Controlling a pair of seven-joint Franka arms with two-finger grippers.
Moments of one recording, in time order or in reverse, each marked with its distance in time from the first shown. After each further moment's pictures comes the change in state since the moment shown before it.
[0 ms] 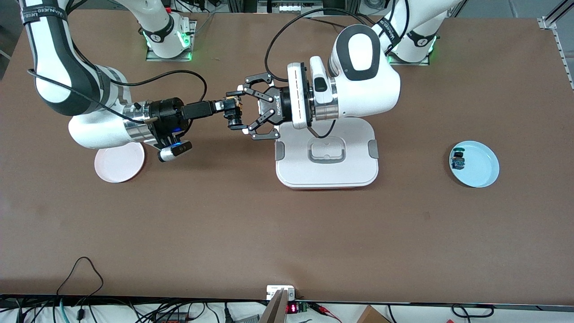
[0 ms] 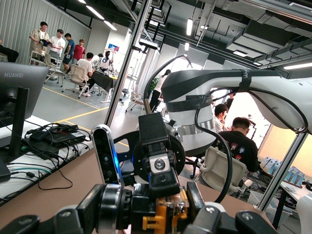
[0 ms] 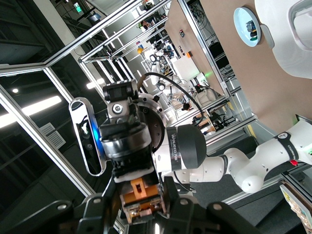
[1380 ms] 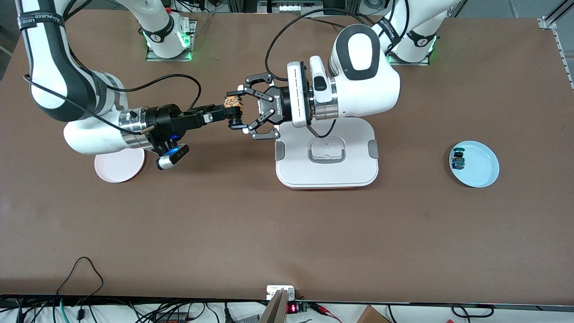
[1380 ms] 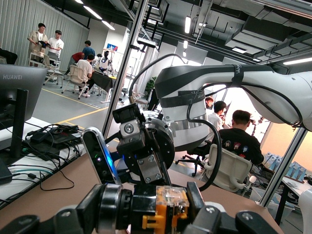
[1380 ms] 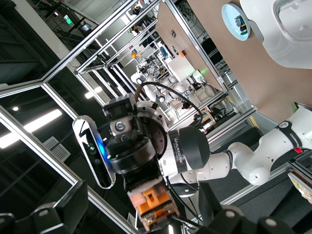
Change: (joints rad) left arm 0.001 -0.003 0.000 -0.007 0.002 0.000 0.023; right arm -0.009 0.036 0.000 0.048 -0.014 -0.003 0.133
